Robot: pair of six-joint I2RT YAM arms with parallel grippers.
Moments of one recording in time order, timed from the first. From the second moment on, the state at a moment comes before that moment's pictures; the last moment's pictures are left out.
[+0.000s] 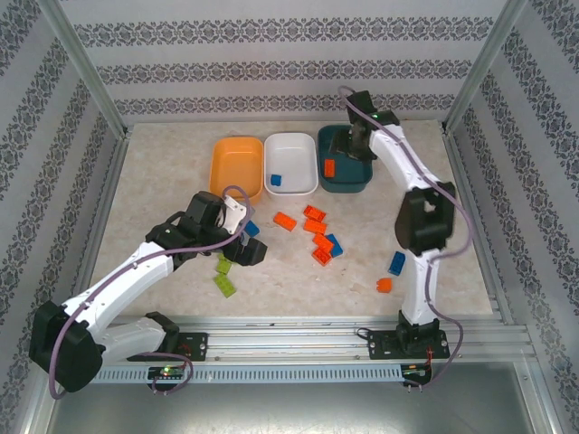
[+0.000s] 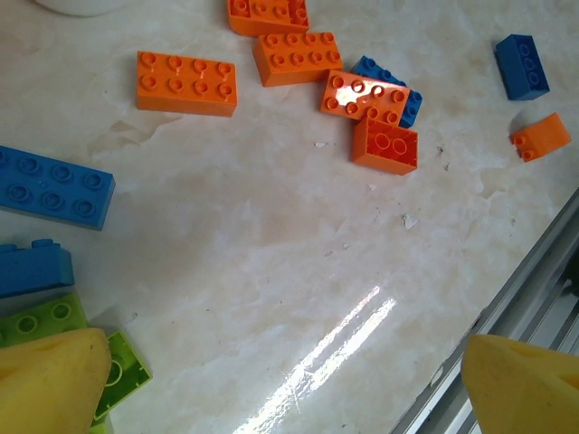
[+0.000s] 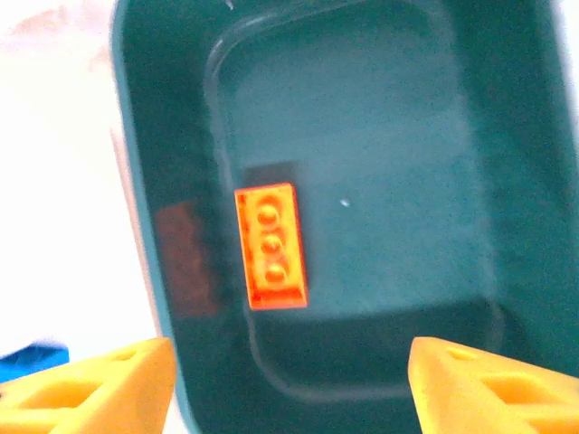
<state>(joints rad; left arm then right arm) -0.51 1.10 0.82 -0.58 0.36 -0.11 0.24 2.00 1.90 -0.98 0.02 0.51</state>
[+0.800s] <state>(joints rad) -0.55 1.04 0.82 -0.58 0.35 -0.11 0.06 1.45 0.85 -0.87 0.11 0.72</state>
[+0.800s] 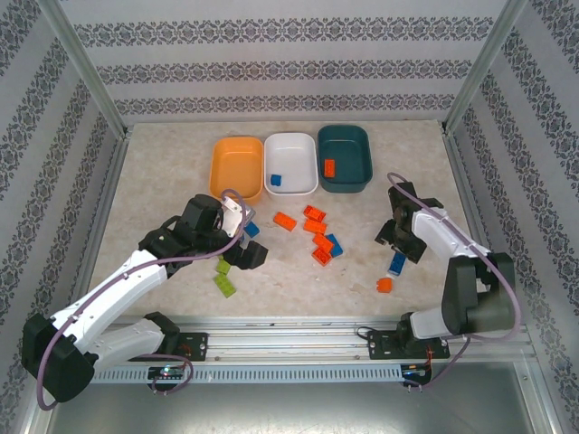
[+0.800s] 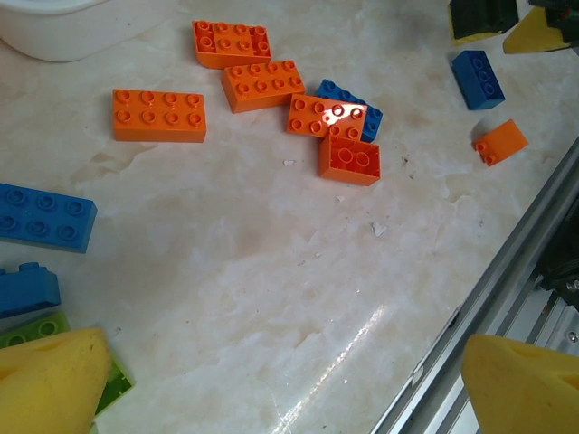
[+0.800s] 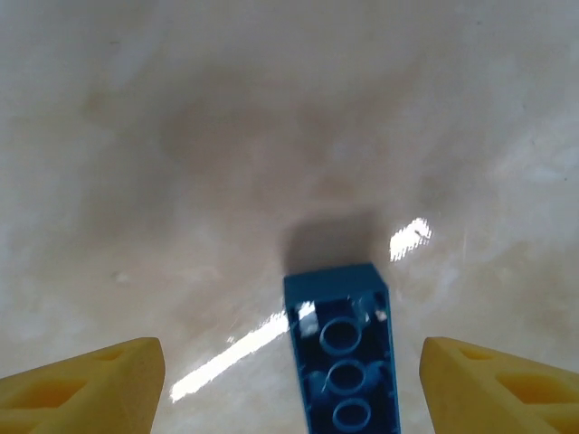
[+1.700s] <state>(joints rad) -0.55 1.06 0.82 -0.58 0.33 -0.11 0.06 1.56 0.84 -0.74 -0.01 0.75</state>
